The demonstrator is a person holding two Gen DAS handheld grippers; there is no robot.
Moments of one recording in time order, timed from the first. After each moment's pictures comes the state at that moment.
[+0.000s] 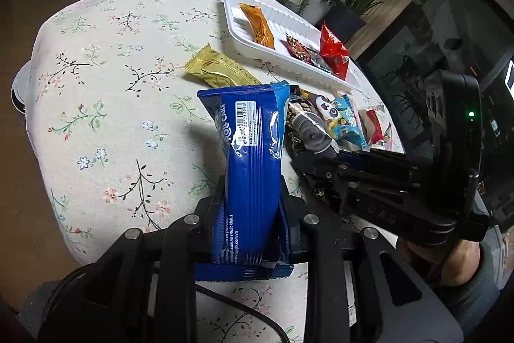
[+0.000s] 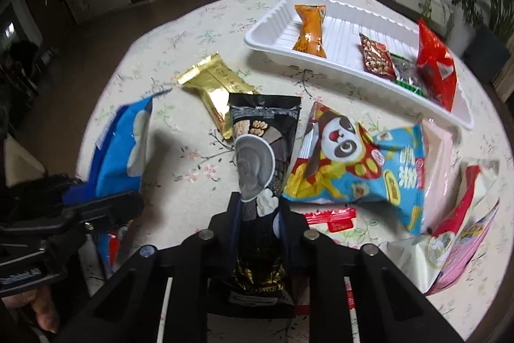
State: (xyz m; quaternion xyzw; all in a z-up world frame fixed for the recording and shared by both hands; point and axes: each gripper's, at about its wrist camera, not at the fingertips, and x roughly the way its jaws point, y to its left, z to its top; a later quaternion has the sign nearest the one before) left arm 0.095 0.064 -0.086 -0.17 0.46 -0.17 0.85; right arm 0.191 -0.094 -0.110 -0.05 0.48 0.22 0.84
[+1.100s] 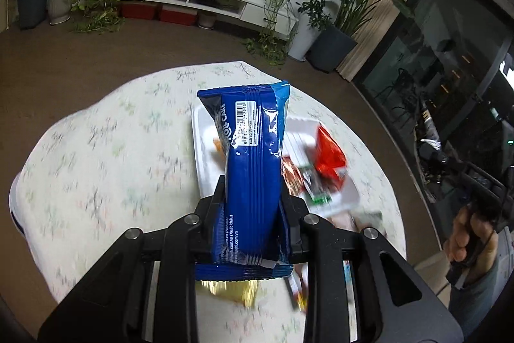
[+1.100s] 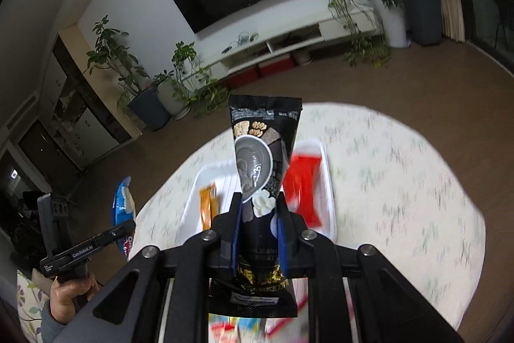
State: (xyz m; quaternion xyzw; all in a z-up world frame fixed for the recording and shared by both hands) left arm 0.281 0.053 0.024 -0.13 0.41 -0.17 0.89; right arm 0.286 -0.258 0.034 0.17 0.33 0.16 0.91
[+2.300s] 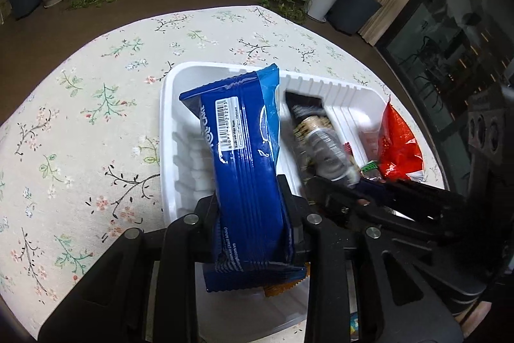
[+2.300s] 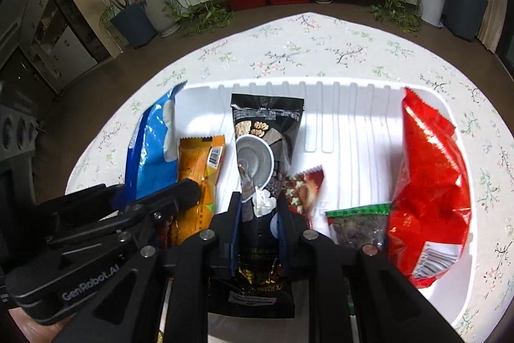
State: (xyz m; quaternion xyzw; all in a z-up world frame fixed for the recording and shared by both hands) left arm 0.405 0.002 -0.096 -0.10 0.49 -0.16 0.85; right arm 0.401 -0.126 -0.096 0.04 0.48 0.16 0.86
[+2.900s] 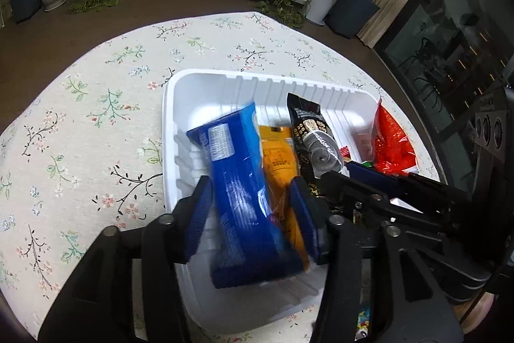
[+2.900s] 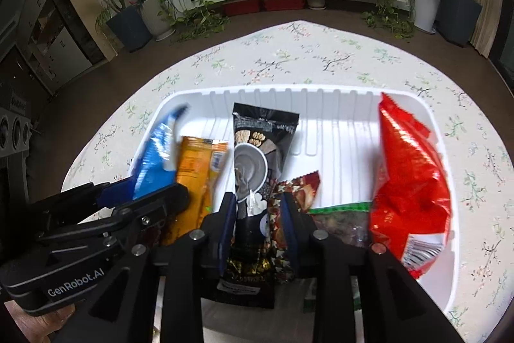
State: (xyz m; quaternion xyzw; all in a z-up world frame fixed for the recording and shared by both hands) left arm 0.393 0.002 -0.082 -0.09 0.48 -0.15 0.86; right arm 0.389 -0.141 -0.080 0.04 0.46 0.14 0.88
